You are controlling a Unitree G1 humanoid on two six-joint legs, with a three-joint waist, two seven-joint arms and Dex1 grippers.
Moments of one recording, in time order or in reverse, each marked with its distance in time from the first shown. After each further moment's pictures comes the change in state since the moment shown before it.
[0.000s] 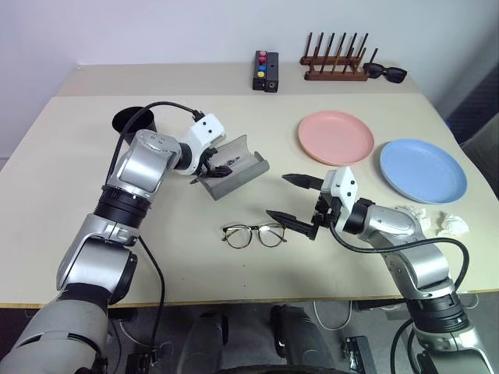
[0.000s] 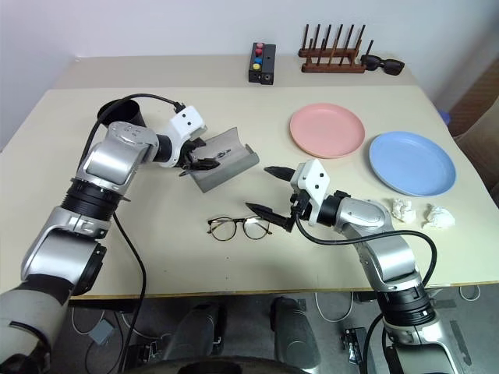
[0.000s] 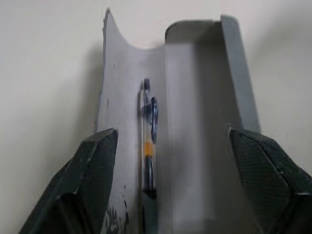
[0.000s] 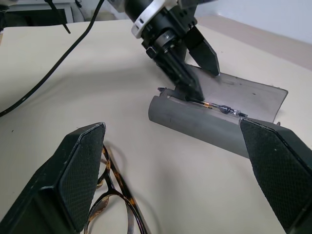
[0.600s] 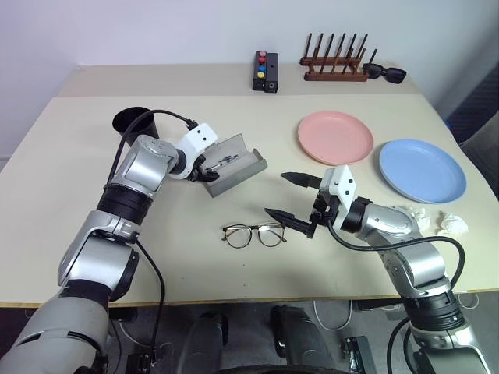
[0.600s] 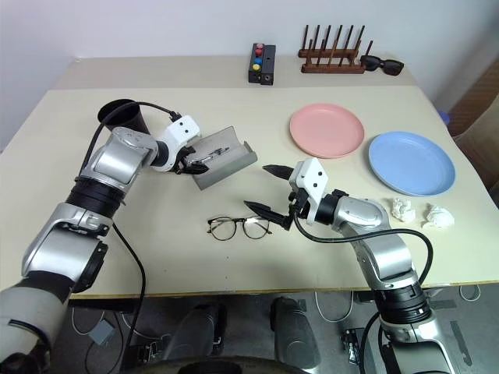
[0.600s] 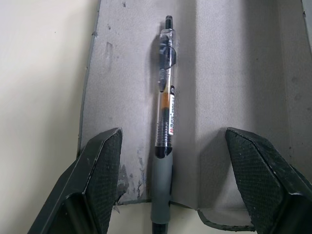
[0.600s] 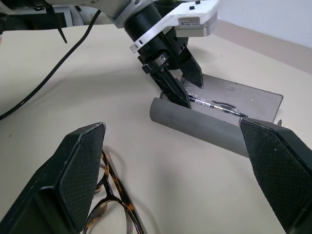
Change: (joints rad) left arm -0.032 -0.012 -0.028 0.183 0.068 -0.065 0.027; right arm -0.010 0.019 0.002 0.010 -0.011 -0.005 -0.003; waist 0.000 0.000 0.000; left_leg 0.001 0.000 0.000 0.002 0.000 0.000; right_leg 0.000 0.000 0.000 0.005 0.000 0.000
